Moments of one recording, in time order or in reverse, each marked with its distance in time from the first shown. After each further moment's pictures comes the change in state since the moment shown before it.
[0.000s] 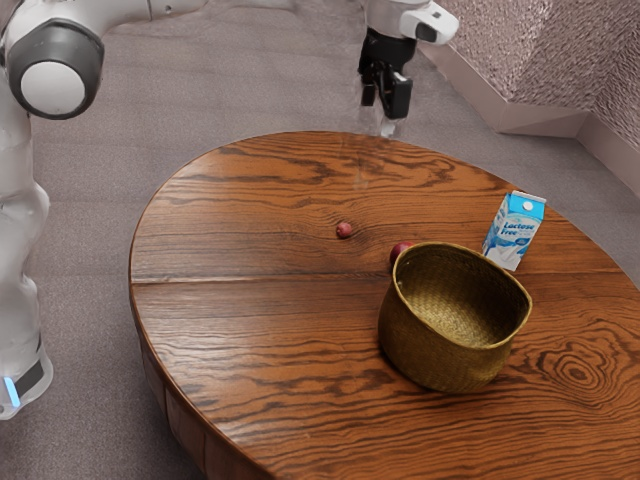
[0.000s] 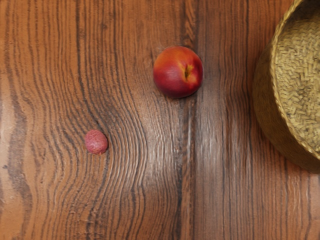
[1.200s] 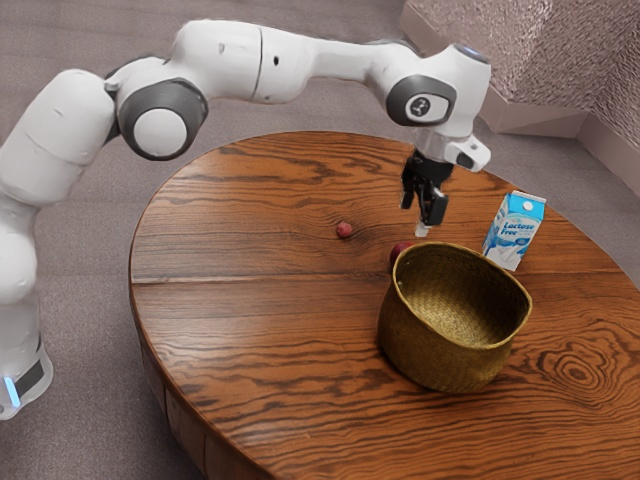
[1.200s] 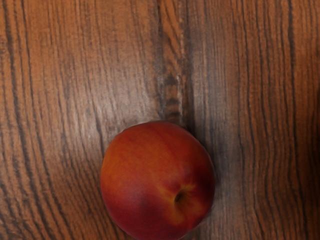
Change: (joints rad) arm 0.201 0.533 -0.244 0.466 0.080 0.079 0.027
